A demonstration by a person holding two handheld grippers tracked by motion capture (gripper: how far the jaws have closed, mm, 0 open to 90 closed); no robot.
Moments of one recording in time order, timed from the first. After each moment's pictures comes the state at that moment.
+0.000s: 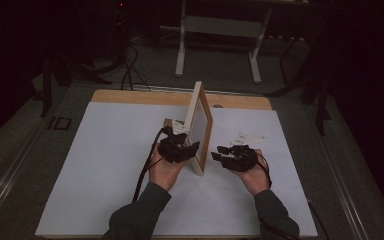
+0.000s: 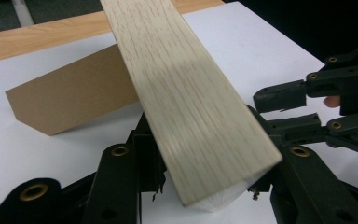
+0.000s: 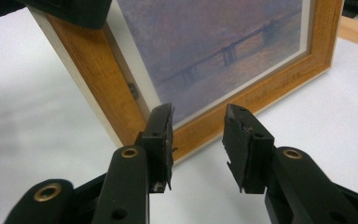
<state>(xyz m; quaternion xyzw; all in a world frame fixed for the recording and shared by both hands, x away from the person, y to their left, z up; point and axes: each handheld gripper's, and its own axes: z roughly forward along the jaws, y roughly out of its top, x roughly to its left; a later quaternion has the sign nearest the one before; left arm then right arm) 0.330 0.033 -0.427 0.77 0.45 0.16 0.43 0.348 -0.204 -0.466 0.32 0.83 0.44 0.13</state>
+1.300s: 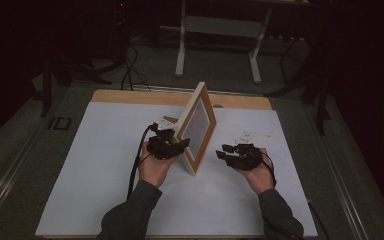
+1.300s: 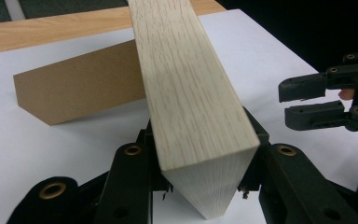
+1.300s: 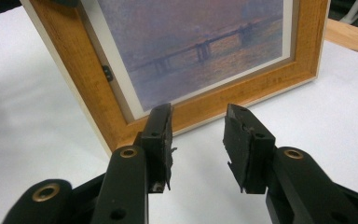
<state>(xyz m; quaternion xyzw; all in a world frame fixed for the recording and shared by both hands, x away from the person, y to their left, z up) 0.337 0.062 -0.429 0.75 0.46 0.13 0.45 0.350 -0.215 -0.462 0.33 0.82 0.44 0.14</state>
